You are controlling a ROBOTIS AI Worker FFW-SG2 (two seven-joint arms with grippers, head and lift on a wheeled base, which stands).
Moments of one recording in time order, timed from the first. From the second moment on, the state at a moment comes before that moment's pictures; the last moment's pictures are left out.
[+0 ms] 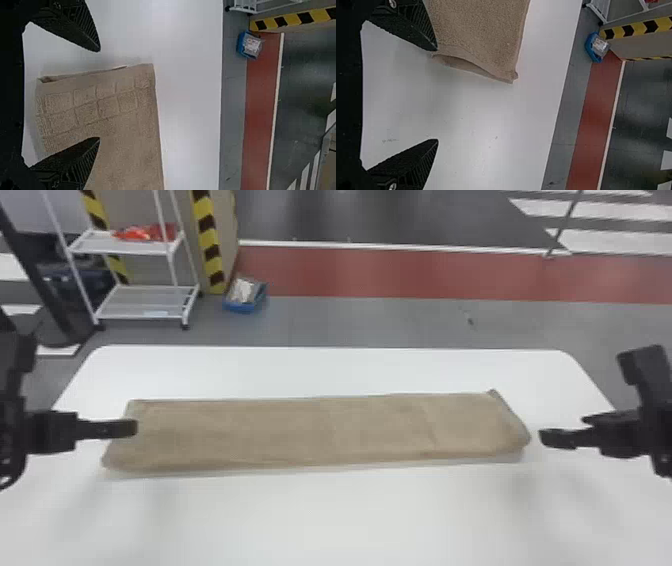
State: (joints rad) left arm -0.17 0.27 0.25 -1.81 -0.25 1.24 -0.79; right arm -0.14 -0.41 -0.24 -1.68 0.28 0.97 0.83
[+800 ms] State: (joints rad) left arm -0.24 0.22 0.22 -1.69 -0.25 1.26 -0.66; right arm -0.11 -0.42 -0.27 -1.68 0.28 0.96 0.83
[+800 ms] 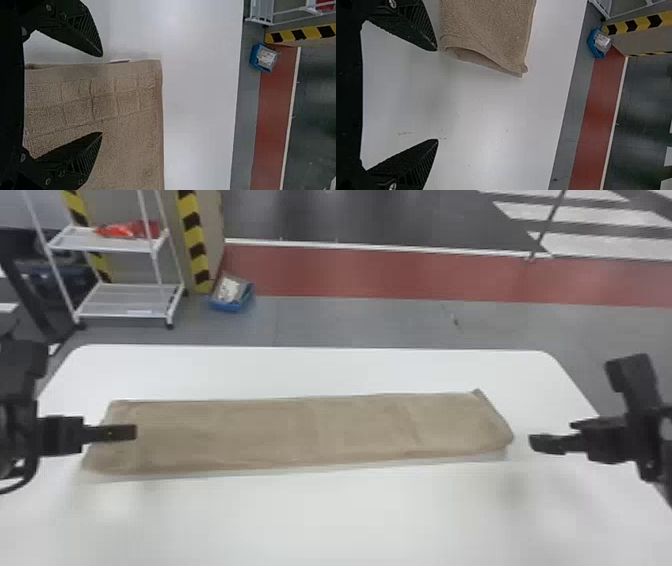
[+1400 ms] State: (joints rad) left arm -0.24 0.22 0.23 -1.68 -0.23 1.32 -0.72; right arm -0.11 -0.42 -0.27 -1.68 0.28 0.95 0.83
